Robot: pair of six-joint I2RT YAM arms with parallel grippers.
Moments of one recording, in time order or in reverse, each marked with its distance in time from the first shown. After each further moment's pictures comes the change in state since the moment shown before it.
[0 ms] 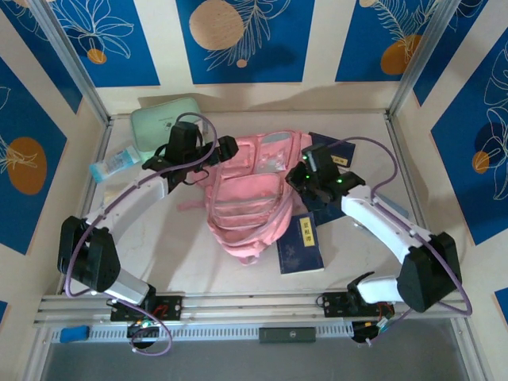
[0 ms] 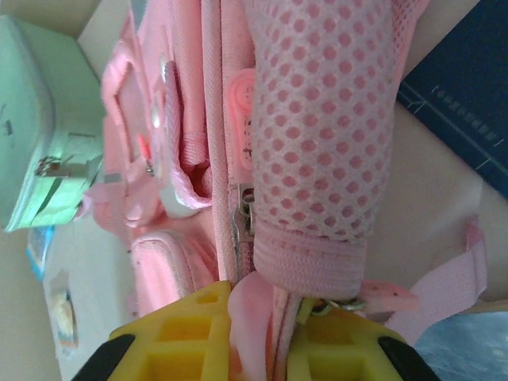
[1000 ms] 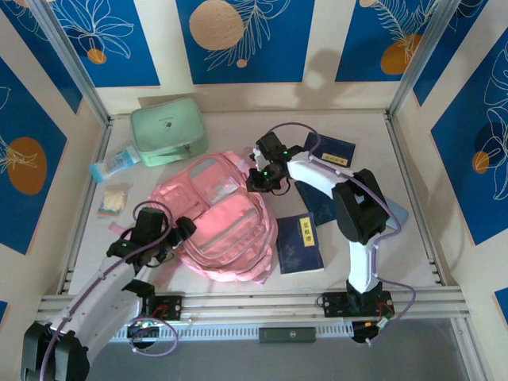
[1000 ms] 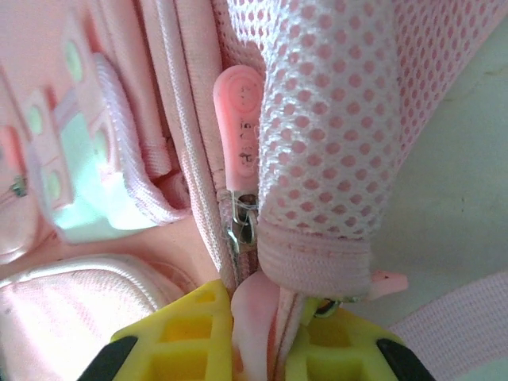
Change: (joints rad) left arm 0.114 -0.742 -0.850 -0.240 -0.032 -0.302; right arm 0.062 0.599 0.459 -0.178 -0.399 -0.644
